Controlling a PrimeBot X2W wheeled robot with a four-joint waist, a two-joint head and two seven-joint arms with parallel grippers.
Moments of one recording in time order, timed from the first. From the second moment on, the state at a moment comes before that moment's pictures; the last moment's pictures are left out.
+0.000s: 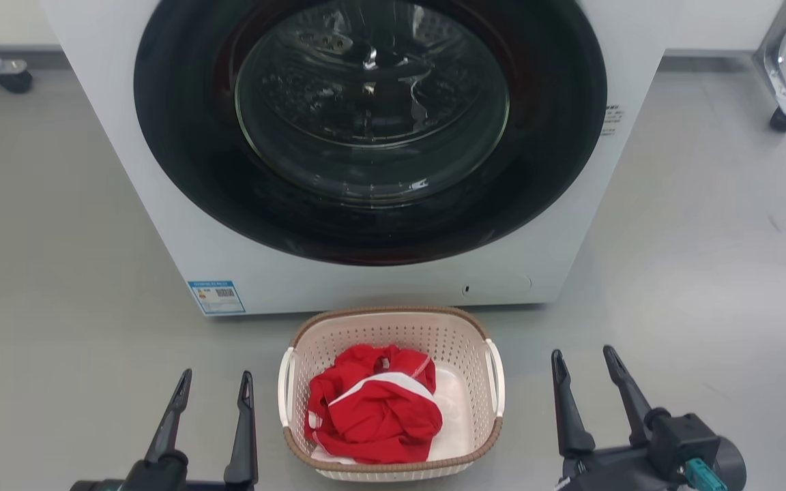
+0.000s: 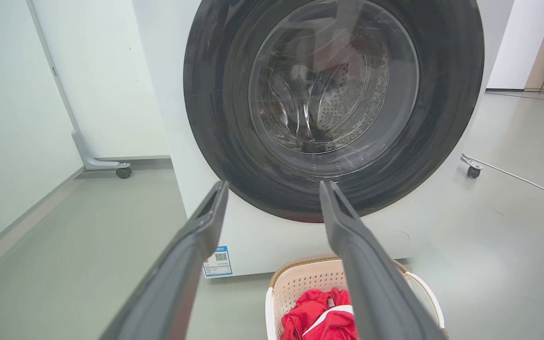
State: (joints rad) left arm 0.06 0.11 -0.19 0.05 -0.18 0.10 -0.25; right arm -0.05 -0.05 0.31 0.15 0.23 -0.12 -0.25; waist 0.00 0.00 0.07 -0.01
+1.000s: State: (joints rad) left arm -0.31 0.08 -0.17 0.22 -0.19 0.05 -0.25; right arm -0.42 -0.06 0.25 0.27 0.20 -0.07 -0.26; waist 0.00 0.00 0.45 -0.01
